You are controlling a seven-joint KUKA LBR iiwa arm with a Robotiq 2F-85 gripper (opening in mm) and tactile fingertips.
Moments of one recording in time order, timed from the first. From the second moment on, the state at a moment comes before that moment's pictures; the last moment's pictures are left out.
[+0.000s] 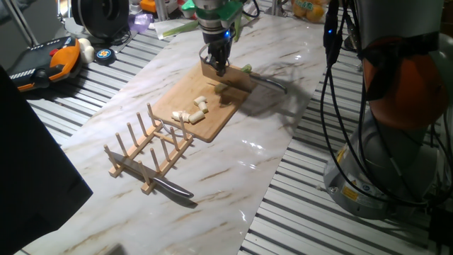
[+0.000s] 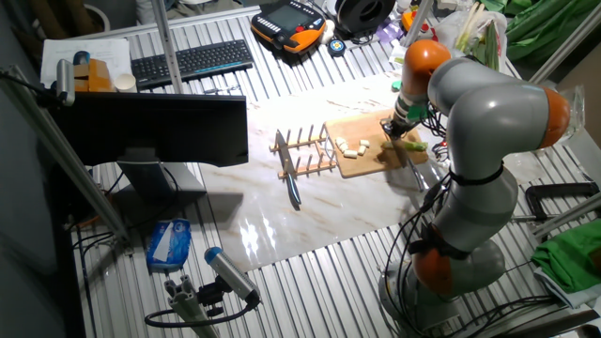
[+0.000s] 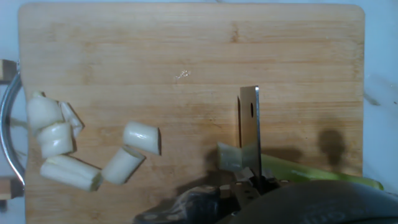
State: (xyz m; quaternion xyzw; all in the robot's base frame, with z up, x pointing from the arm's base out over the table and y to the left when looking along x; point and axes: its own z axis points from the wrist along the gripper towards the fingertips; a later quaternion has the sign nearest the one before) arm 0.491 -0.147 0.105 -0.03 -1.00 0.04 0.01
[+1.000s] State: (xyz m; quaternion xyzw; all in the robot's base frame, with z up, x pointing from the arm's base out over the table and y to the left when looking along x) arm 0.498 -0.152 0.092 -0.04 -1.00 0.04 0.01
